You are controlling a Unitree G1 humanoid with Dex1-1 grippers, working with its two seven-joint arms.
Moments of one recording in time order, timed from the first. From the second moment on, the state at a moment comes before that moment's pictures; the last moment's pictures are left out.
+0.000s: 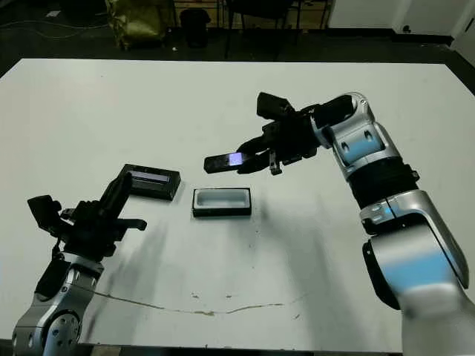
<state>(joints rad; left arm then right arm) 0.12 0.09 0.08 -0.33 -0.49 0.22 -0.19 -1.04 -0.47 0.40 0.70 0.01 0.18 1.45</state>
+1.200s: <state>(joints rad) 0.12 0.09 0.07 -0.33 -0.49 0.21 -0.19 -1.04 -0.42 0.43 0.72 -0.07 0.20 1.48</state>
